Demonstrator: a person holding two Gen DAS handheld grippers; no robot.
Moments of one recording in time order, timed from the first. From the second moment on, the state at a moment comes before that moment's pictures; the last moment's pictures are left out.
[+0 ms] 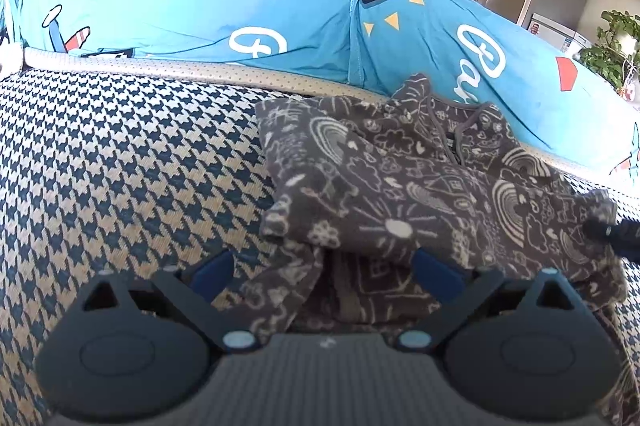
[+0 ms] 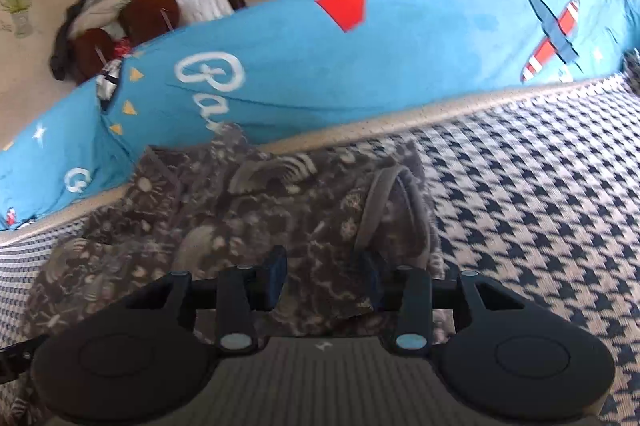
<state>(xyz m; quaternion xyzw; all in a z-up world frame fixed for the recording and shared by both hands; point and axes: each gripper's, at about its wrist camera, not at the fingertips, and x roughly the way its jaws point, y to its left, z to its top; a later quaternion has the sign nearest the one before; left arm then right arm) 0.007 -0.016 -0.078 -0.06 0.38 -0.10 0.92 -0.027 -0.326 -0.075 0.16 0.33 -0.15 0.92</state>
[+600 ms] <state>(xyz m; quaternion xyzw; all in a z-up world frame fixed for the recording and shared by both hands) 0.010 -0.009 -0.088 -0.06 0.41 -0.07 0.91 -0.050 -0.332 -0.051 0.19 0.28 -0.14 0.93</state>
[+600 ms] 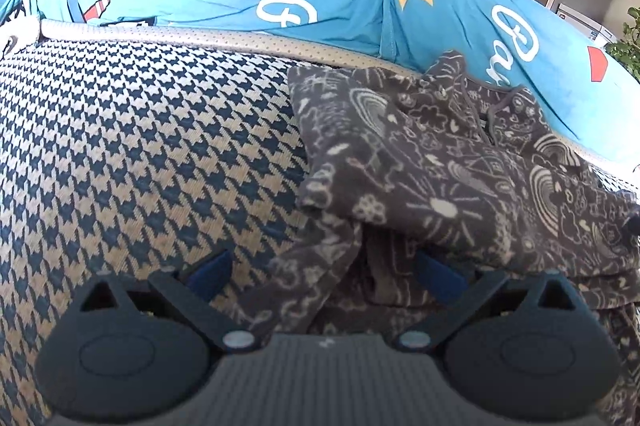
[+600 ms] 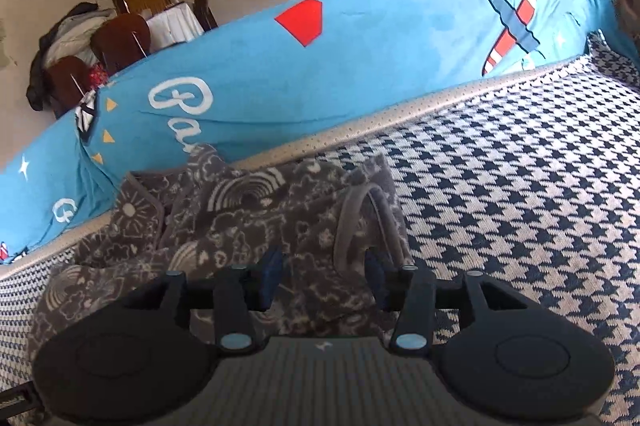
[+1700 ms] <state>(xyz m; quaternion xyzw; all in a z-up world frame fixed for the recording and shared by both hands) 0.021 0.014 -0.093 -0.09 0.40 -0.01 0.91 -0.049 -0.343 -0.070 0.28 0.31 -0.07 0.91</state>
